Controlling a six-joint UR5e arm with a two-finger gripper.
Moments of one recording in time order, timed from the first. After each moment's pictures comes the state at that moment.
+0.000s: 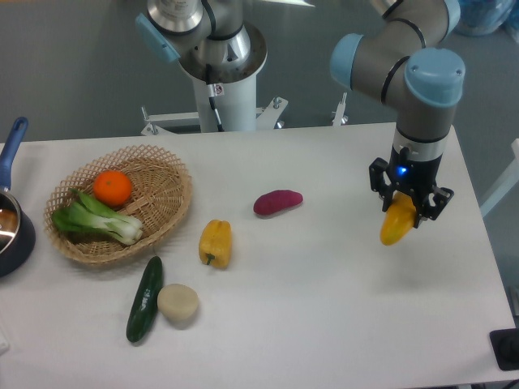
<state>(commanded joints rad) 2.78 -1.90 -1.64 -0.95 1.47 1.46</state>
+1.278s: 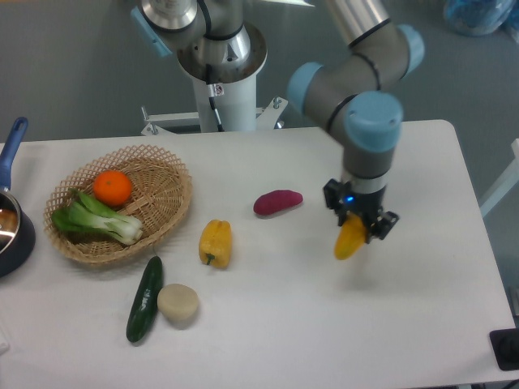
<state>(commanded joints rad) 2.50 -1.93 -1.75 -0.91 1.66 1.23</state>
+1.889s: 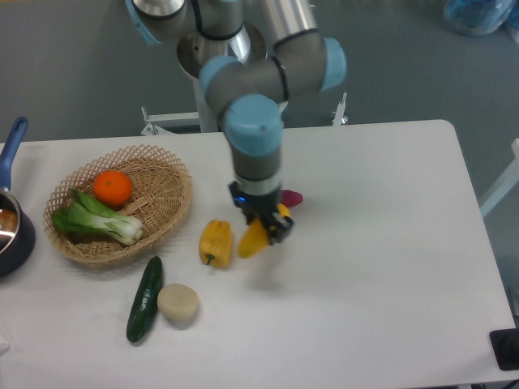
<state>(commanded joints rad) 2.26 -1.72 -1.91 -0.91 1.53 1.11</state>
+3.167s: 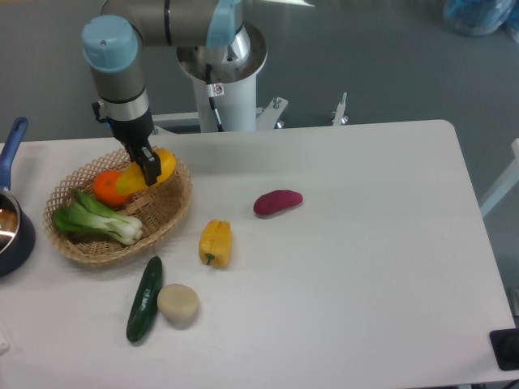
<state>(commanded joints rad) 1.97 -1.55 -2.21 -0.81 1.56 0.97</state>
